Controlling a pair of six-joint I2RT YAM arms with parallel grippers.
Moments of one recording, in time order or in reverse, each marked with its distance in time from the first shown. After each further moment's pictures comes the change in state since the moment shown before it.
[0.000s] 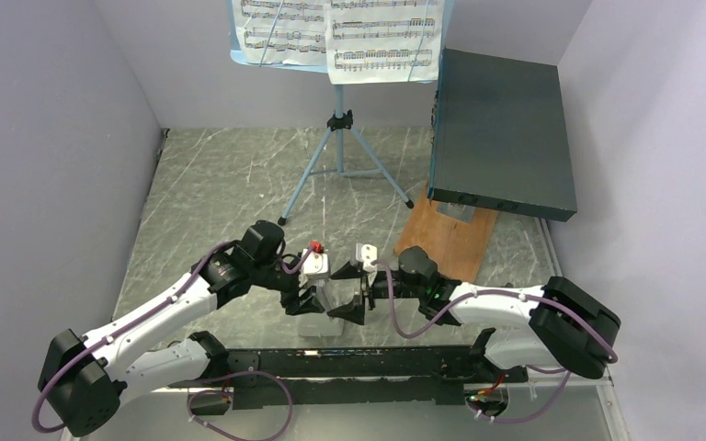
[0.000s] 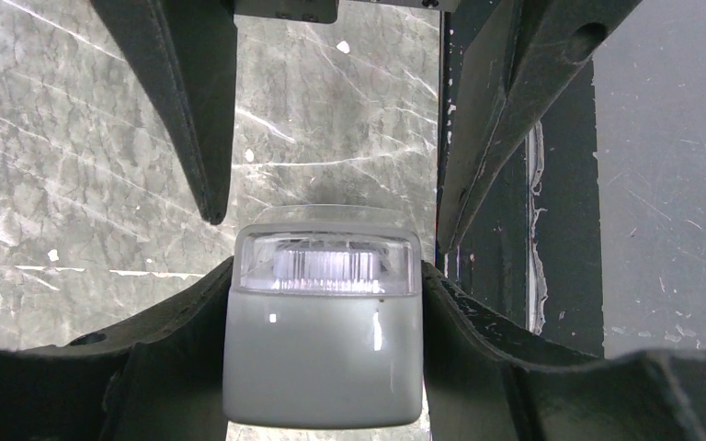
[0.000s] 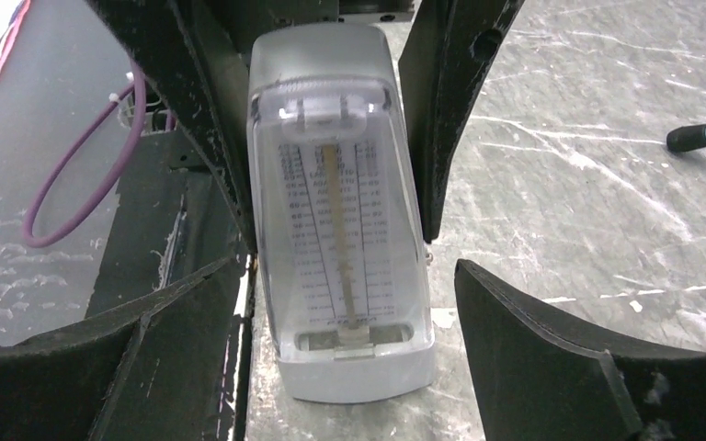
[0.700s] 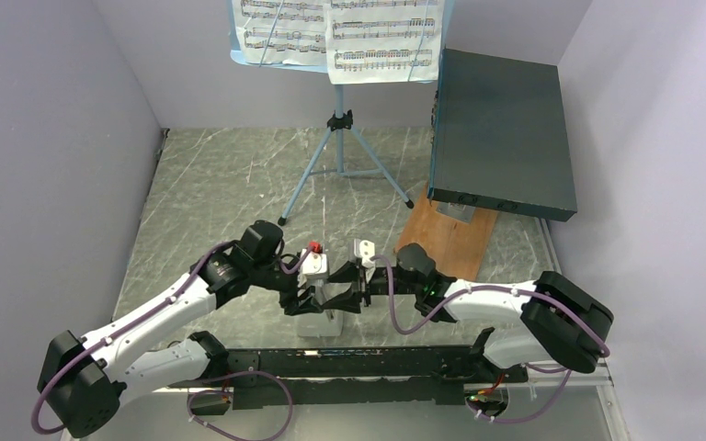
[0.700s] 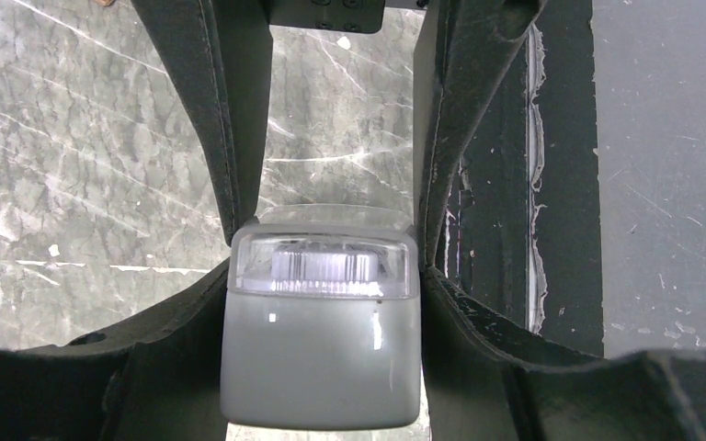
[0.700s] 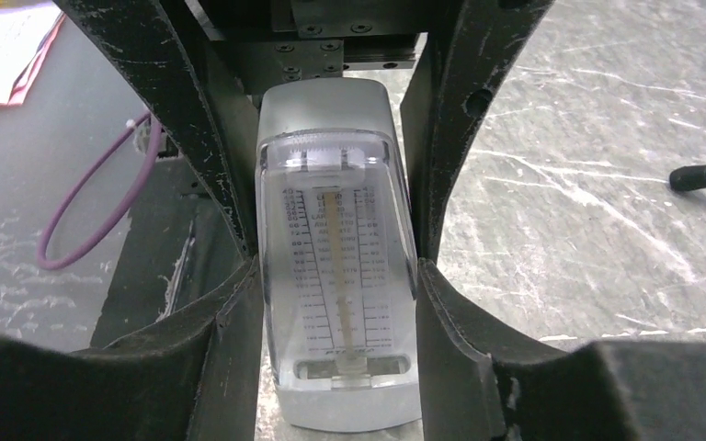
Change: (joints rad) left arm 0.001 -0.006 0.000 -0.013 0.000 0.006; right arm -0.008 0.061 0.050 0.065 -0.051 0.030
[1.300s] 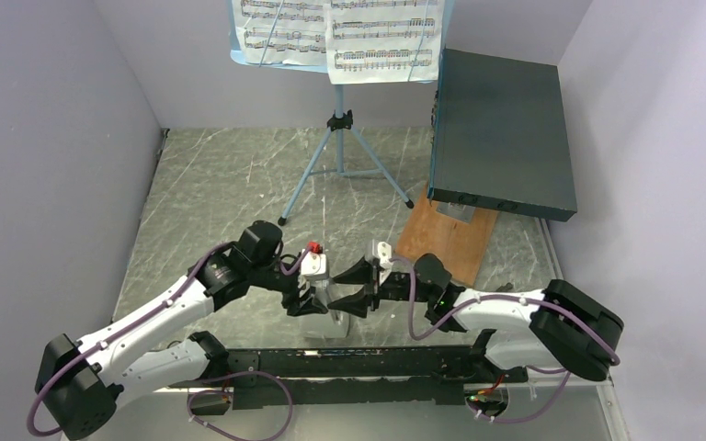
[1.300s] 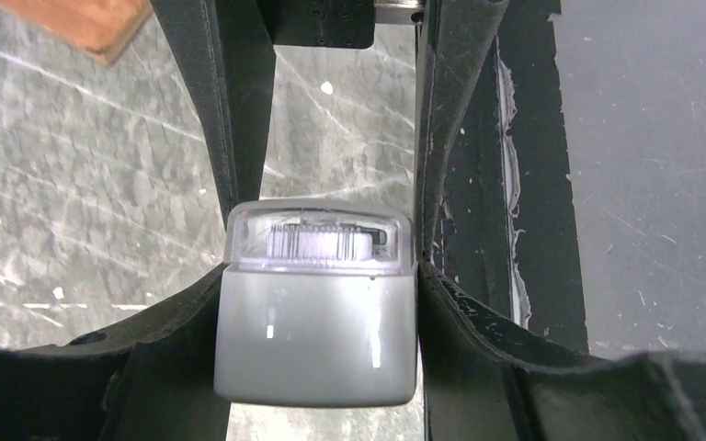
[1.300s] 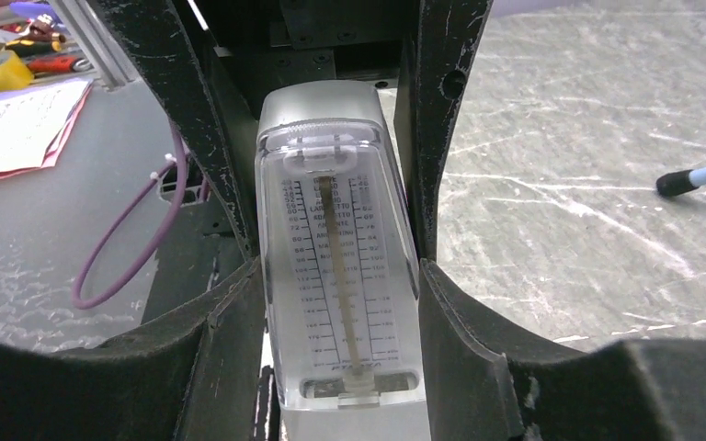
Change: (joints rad) left arm -0.011 -0.022 0.002 0.032 0.027 -0.026; right arm 0.008 -0.053 -0.119 0.214 0.069 0.148
